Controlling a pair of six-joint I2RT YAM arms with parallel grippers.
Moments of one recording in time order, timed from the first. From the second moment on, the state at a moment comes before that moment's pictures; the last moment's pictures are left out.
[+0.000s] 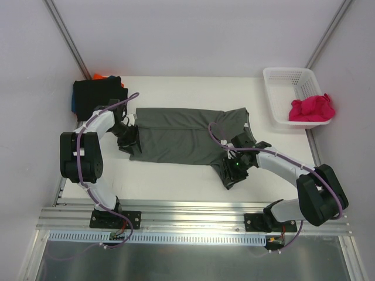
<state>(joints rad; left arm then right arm) 0.00 1.74 1.19 -0.95 0.36 -0.07 0.53 1.37 0.72 -0.69 -0.35 0.22</state>
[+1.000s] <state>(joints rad) 0.02 1.68 1.15 -0.96 0.40 -0.09 0.53 1.41 0.73 -0.71 -0.31 0.21</state>
